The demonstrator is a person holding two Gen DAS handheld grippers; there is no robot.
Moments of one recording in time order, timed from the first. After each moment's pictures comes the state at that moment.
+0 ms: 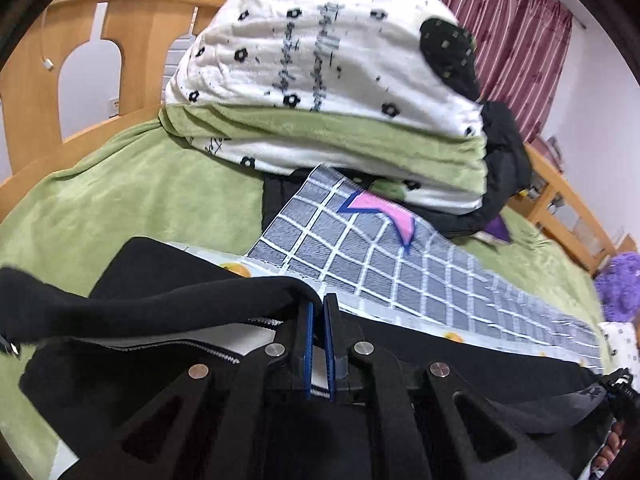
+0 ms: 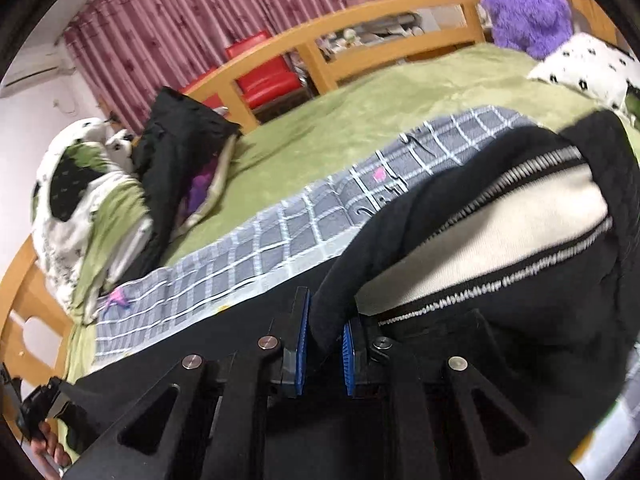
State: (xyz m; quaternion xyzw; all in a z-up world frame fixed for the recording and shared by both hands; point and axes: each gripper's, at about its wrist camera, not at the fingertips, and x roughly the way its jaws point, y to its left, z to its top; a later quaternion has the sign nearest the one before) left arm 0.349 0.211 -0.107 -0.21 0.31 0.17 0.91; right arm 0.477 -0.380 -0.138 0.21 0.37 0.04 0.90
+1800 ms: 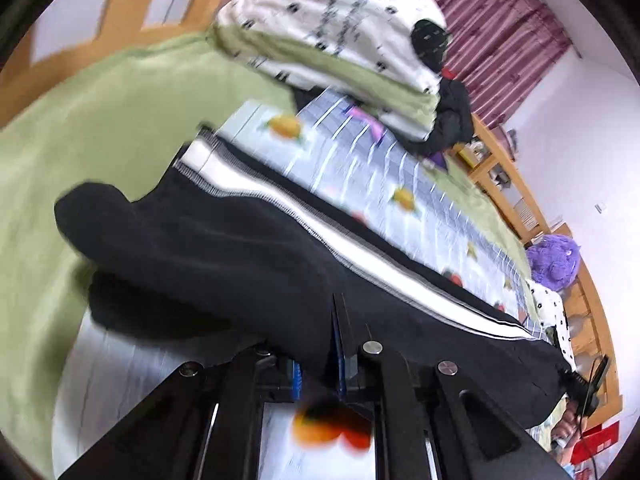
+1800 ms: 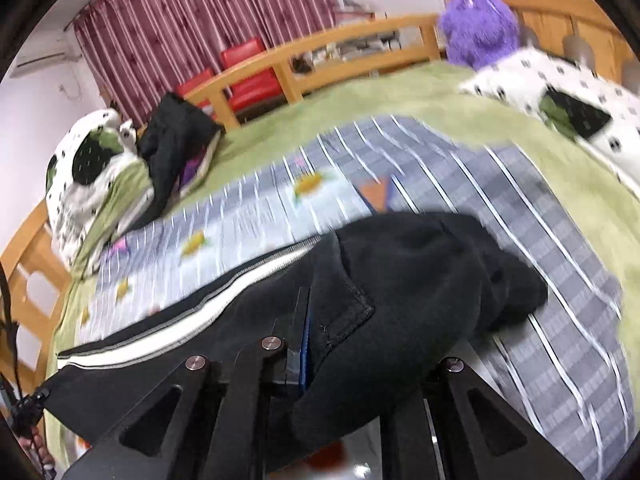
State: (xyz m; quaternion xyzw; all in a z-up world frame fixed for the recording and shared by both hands) left arm 0.072 0.208 -0.132 -0.32 0.37 0.06 0.87; right arm 0.248 -0.515 -0.103 0.17 0.38 0.03 0.91
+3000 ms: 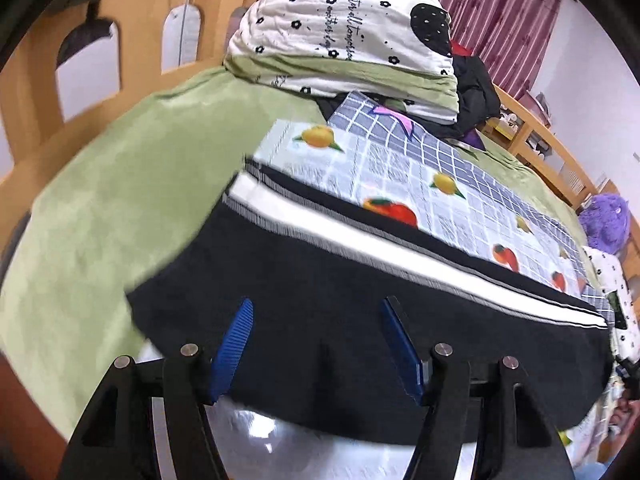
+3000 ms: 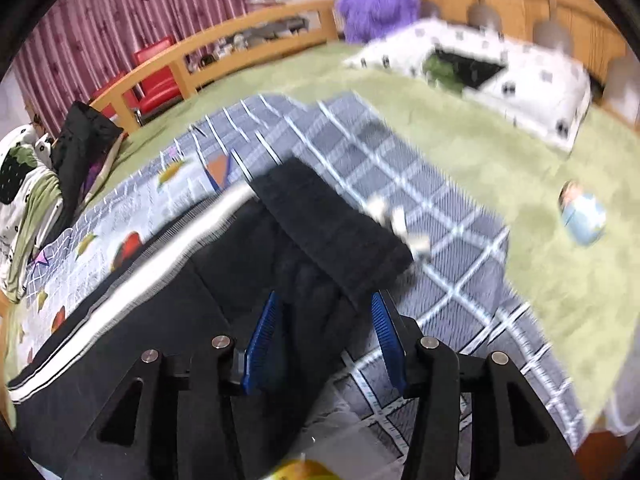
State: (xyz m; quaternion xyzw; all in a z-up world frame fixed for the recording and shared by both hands) left arm 0.078 0.197 -0.106 -0.19 0.39 0.14 0.89; right arm 0.205 -0.606 -0.146 0.16 0.39 -0.13 0.90
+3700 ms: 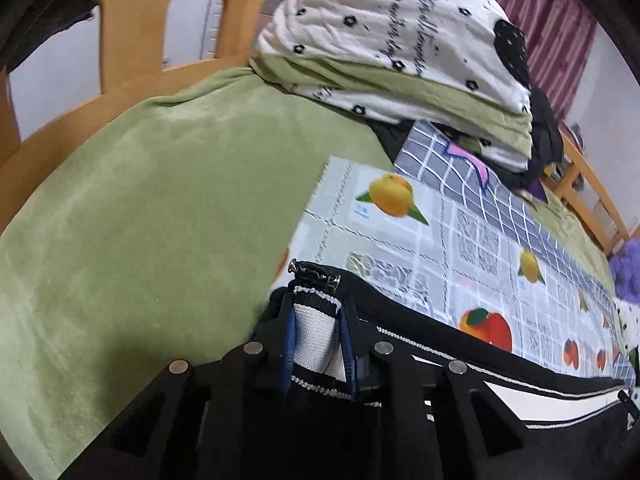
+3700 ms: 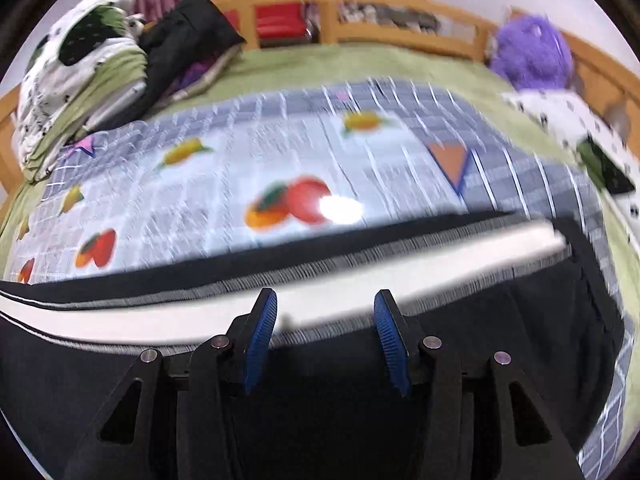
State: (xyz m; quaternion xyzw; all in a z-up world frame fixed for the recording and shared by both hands) left arm 0.196 0.302 -0.153 -0.22 0.37 0.19 0.88; right arm 0.318 -0.380 -0.146 0.00 0.42 0.00 0.91
